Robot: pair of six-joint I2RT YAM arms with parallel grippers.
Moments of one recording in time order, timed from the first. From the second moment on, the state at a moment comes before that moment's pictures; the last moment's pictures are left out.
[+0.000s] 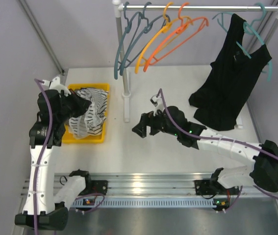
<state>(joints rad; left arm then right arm) -0.01 0.89 1.21 -0.73 0.22 -0.50 0.92 1.26 0.86 0.05 -0.08 0.51</state>
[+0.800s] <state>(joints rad) -0.01 0.85 1.27 -0.74 0.37 -0.55 1.22 1.61 1.27 0.30 0.19 0.45</state>
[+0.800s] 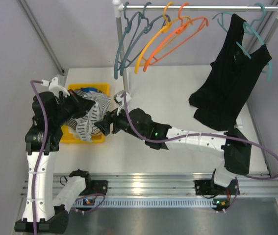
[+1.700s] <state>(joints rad) -0.01 0.82 1.11 -0.66 0.41 -0.60 1.21 1.49 1.28 0.13 0.34 0.40</state>
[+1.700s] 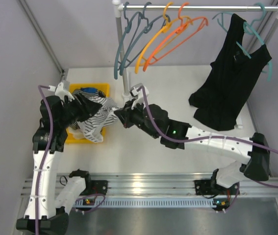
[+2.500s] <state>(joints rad) -0.59 0.62 0.61 -0.47 0.08 -0.82 1.10 1.39 1.32 -0.15 0.40 0.34</state>
